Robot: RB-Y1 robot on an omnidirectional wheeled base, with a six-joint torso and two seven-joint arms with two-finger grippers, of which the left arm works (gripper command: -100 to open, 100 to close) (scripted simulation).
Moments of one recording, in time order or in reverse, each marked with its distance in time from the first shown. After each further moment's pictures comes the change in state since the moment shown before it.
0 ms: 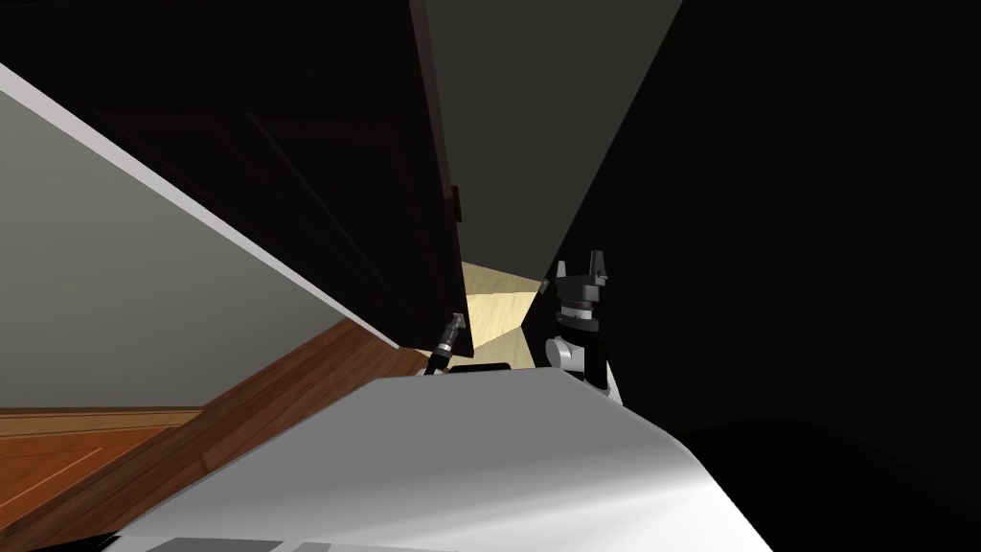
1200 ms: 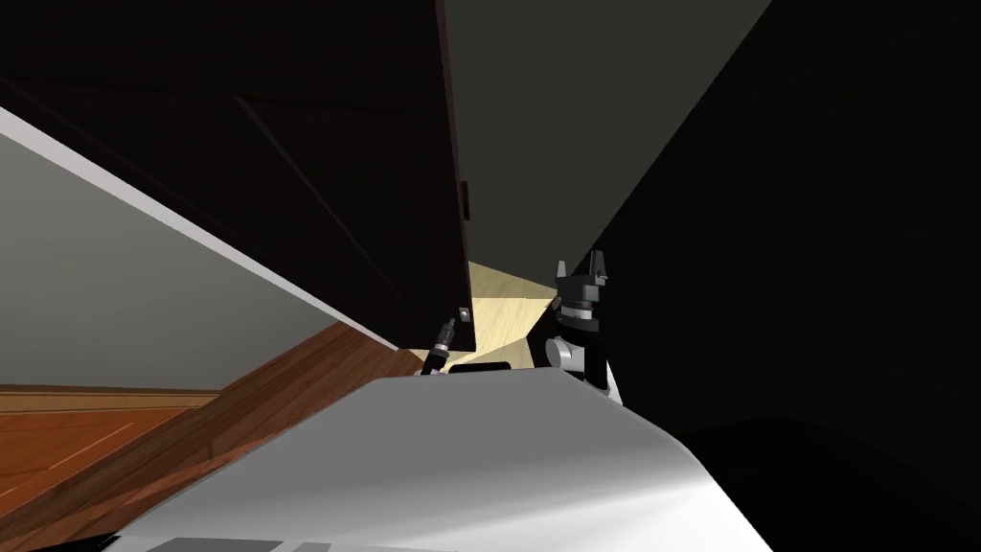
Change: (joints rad) arm 0.001 0.021 0.008 0.000 0.067 -0.001 -0.058
